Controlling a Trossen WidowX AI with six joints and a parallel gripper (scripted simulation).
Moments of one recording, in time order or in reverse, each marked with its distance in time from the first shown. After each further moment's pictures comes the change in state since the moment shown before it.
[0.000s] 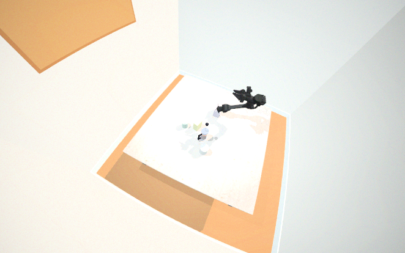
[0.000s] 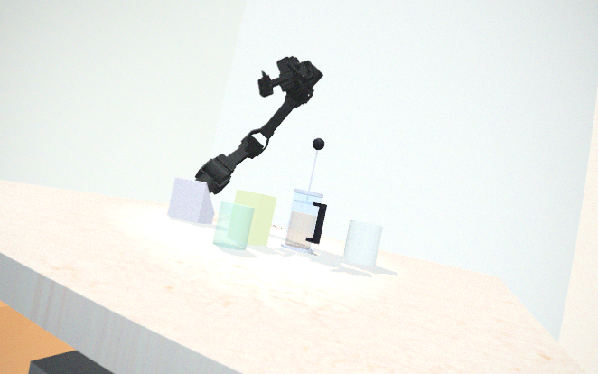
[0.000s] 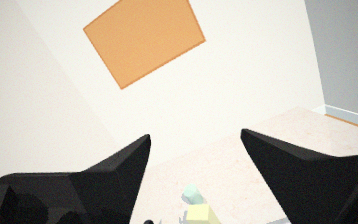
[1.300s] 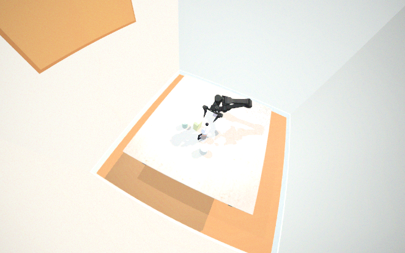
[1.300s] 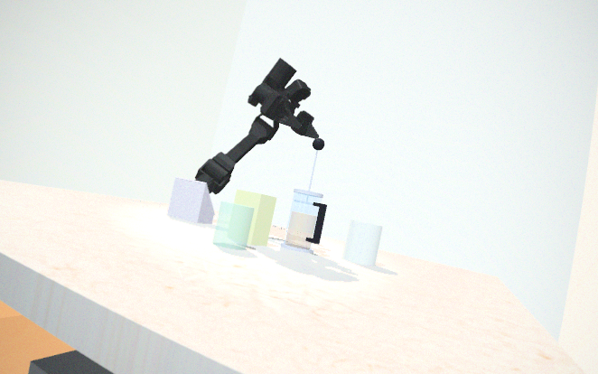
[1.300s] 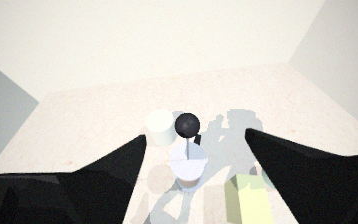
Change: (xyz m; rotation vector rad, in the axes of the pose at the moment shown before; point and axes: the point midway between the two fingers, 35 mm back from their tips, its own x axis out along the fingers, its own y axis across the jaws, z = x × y) arm 0.123 0.080 -0.247 -0.695 0.764 1.327
